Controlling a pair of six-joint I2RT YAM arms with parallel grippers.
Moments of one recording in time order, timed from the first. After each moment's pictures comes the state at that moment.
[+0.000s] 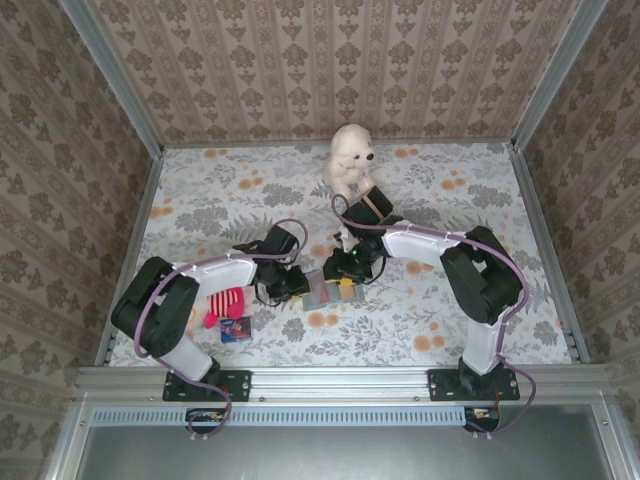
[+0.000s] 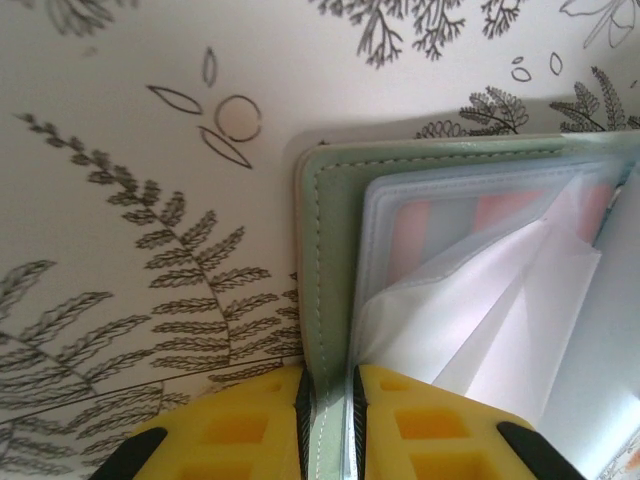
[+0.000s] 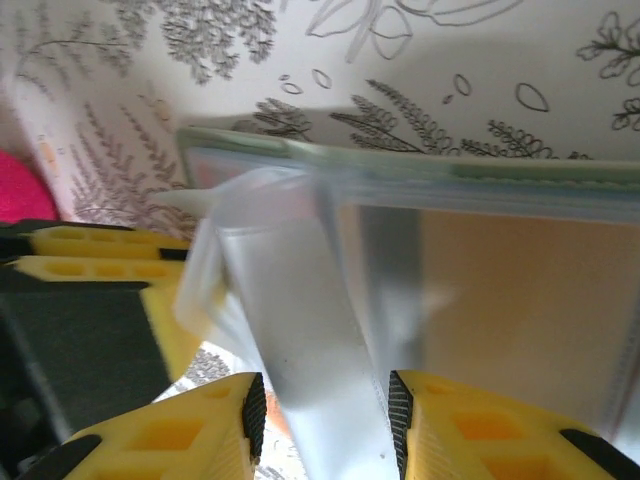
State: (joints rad) left arm -0.66 1.58 0.77 -0.42 0.34 -0.86; right arm 0.61 1.86 1.17 -0.53 -0.54 0.64
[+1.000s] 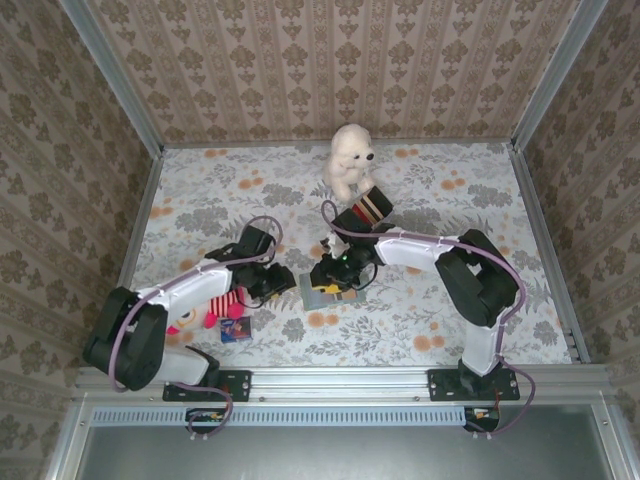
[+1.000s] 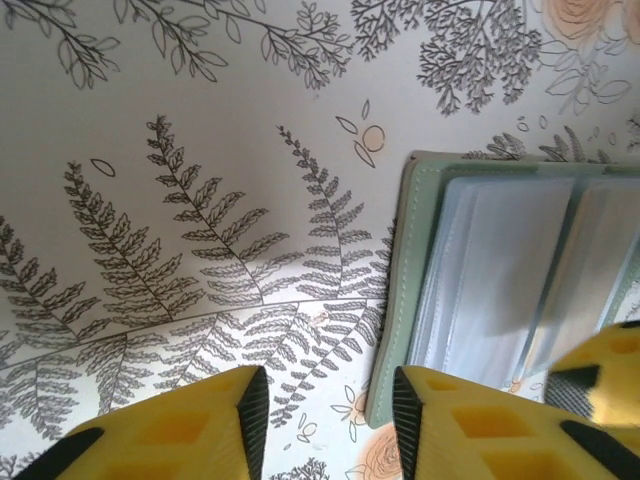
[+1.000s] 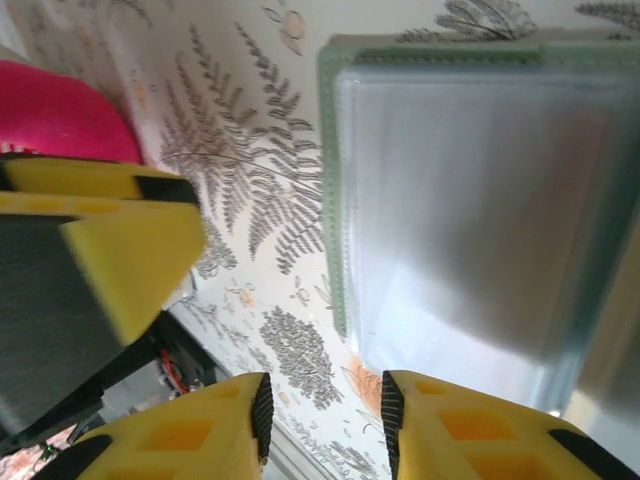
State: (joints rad) left arm -0.54 1.36 0.69 -0.49 0.31 -0.85; right arm 0.68 1.87 1.16 -0.44 -0.63 0.72
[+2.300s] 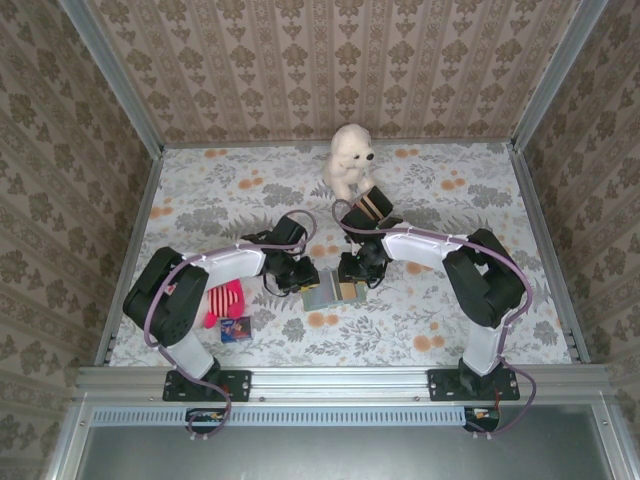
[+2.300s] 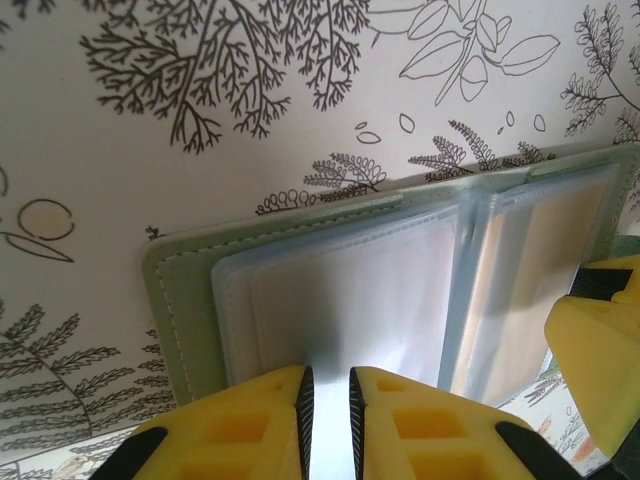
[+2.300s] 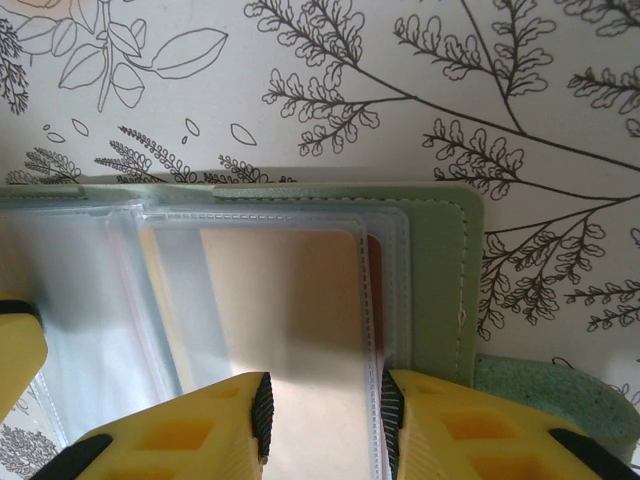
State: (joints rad) left arm -0.67 1.66 0.89 -0.43 0.38 -0.85; right arm 0.63 1.84 1.16 -0.65 -0.22 0.60
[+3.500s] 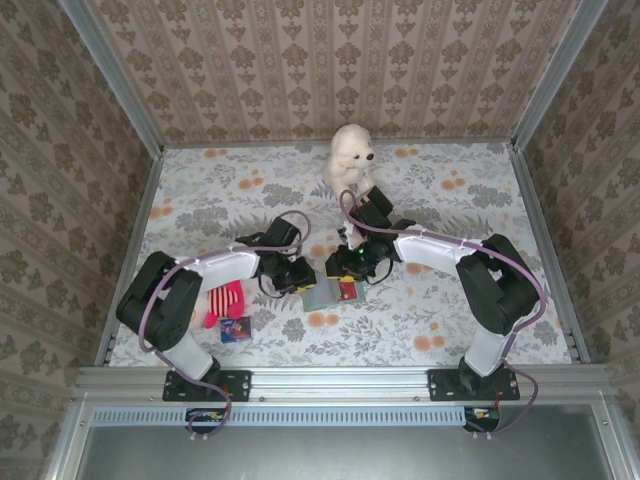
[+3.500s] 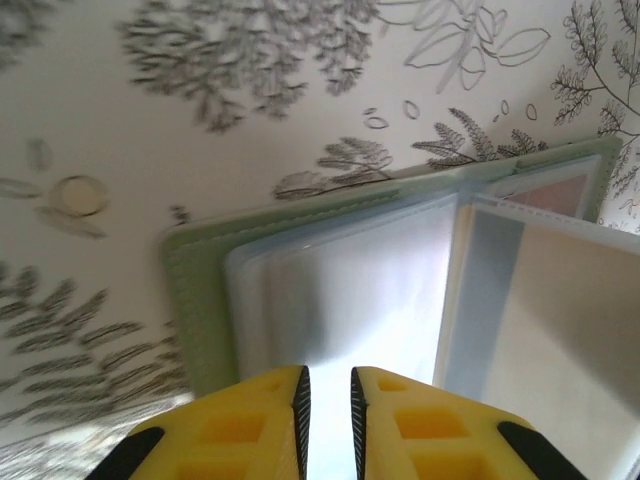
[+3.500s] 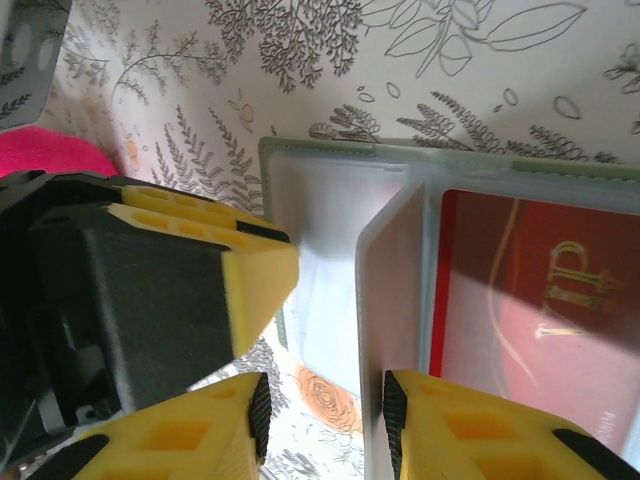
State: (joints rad) left arm -0.62 1.60 0.83 -0.40 0.42 -0.84; right arm 0.59 1.76 1.08 -0.42 -0.59 0.65
